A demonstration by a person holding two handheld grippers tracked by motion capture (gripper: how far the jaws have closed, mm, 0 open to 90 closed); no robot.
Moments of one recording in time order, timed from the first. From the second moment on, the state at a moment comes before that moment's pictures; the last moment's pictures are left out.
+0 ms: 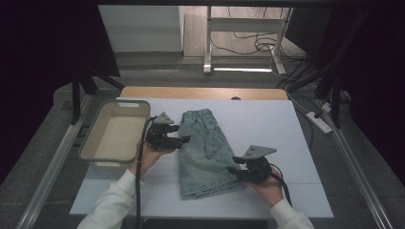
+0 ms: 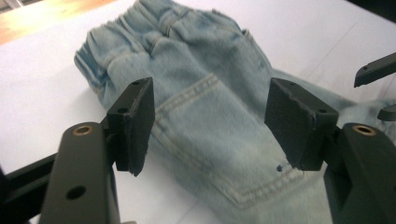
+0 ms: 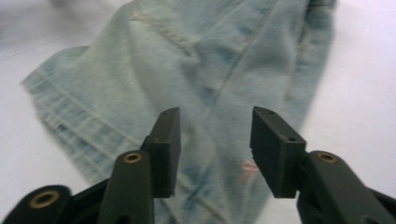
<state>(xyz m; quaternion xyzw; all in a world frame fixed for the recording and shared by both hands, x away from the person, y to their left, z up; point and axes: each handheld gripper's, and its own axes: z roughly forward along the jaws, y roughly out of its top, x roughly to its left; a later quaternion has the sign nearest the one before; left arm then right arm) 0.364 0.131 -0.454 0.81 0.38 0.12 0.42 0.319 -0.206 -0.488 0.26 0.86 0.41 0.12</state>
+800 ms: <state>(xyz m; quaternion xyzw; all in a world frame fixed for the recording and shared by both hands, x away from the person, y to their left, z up) 0.358 0.142 -0.463 0.82 0.38 0.11 0.41 0.304 -0.214 -0.505 0.25 0.89 0.37 0.12</state>
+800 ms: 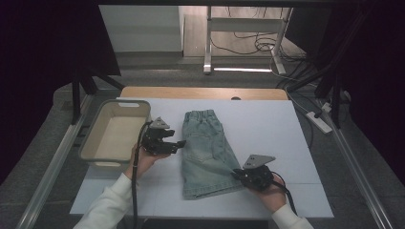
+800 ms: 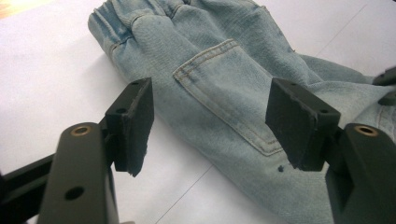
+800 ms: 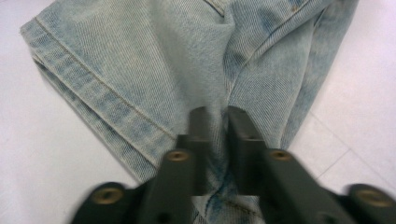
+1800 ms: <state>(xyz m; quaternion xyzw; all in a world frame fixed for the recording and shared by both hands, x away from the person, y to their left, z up) 0.363 0.150 -0.458 0.81 0.40 0.10 0.42 0.358 -0.189 -0.481 0.30 0.84 0.43 0.16</state>
